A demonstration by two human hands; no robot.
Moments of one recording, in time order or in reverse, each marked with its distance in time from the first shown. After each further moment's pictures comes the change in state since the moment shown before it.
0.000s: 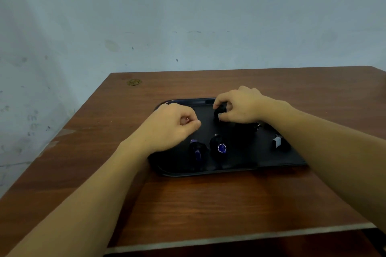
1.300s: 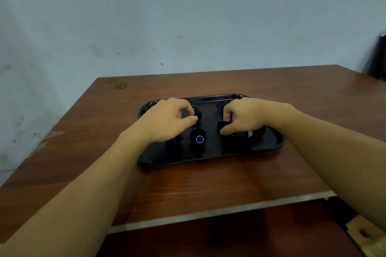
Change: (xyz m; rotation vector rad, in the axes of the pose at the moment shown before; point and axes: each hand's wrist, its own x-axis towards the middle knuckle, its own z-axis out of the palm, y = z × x) left_hand 0.005 0.041 0.002 0.044 -0.070 -0.033; right_hand -0.070 0.018 -0.010 0.057 -0.192 0.073
